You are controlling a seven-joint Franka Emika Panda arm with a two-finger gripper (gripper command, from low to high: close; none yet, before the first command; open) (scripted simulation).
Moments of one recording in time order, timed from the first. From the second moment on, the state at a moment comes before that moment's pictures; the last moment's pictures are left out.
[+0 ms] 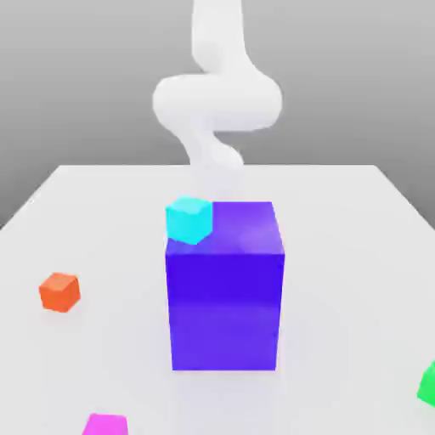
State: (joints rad) arm 0.01 -0.71 -0.03 -2.30 0.01 2.32 0.78
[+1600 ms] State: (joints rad) arm -0.01 0.39 -0.16 -2.25 0.13 2.63 0.55
